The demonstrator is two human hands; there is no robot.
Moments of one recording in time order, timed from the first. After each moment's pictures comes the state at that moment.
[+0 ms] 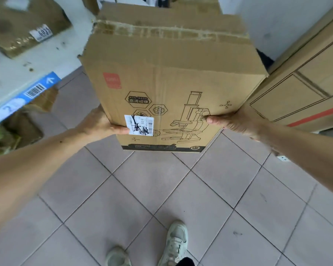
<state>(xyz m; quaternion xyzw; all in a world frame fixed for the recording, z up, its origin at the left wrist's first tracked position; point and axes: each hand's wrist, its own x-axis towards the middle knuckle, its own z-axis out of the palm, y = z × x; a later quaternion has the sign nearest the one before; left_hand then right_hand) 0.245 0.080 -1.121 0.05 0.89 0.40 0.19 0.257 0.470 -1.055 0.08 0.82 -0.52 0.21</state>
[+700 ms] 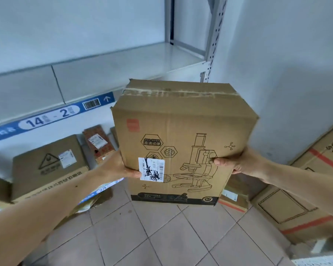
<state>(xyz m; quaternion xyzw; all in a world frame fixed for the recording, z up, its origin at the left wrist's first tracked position) 0.354 -0.016 -0.645 -0.04 0.90 0.42 0.12 0.275 0.373 -0.611 -0.07 0.81 -0.53 0.24</state>
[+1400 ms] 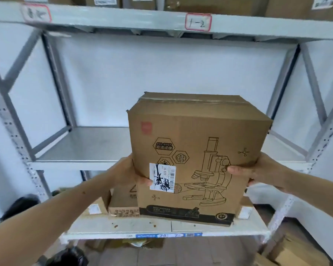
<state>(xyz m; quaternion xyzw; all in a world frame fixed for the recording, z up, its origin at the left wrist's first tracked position) 0.519 -0.174 -0.426 -0.22 0.90 0.35 -0.09 0.283 0.137 -0.371 -0.36 0.78 -0.45 0.26</state>
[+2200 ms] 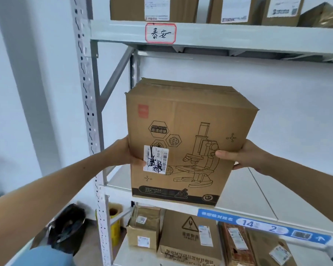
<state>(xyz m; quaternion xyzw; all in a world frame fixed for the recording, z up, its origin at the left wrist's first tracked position) 0.665 -0.538 -0.365 -0.30 0.88 0.32 -0.20 0.367 -0.283 -0.317 -0.49 0.72 -0.42 0.25</state>
